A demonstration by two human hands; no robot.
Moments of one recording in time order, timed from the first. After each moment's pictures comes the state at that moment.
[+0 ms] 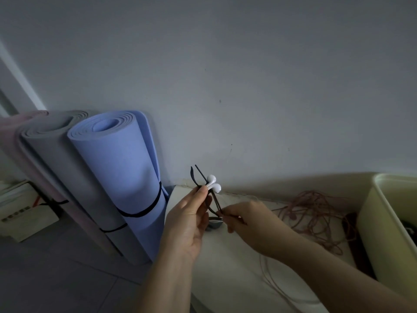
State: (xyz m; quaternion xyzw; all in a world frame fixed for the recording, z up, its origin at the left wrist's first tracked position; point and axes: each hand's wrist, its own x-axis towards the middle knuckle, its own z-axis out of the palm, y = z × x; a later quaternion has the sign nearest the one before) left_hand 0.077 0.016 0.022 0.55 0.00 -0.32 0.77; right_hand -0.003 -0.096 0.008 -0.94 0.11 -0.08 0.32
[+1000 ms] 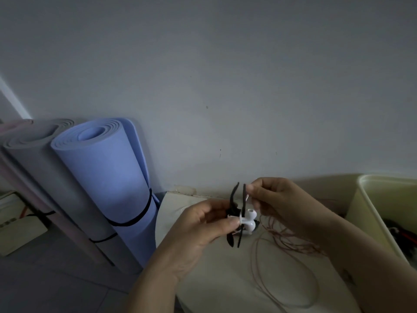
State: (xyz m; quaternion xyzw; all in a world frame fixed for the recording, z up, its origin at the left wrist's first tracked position) left_hand 0.068 0.017 0.027 0.57 -0.29 -0.41 0.65; right_hand -0.031 -0.151 0.037 -0.73 0.15 -0.13 0.65
